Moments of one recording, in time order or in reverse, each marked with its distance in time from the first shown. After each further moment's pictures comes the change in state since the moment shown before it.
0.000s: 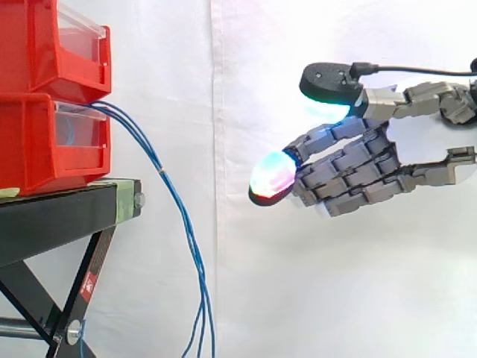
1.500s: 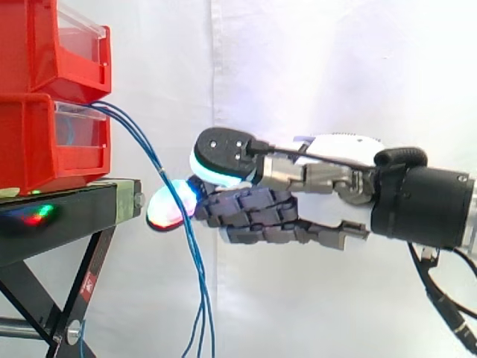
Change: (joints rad) arm 0.034 -0.307 0.045 0.553 0.015 -0.175
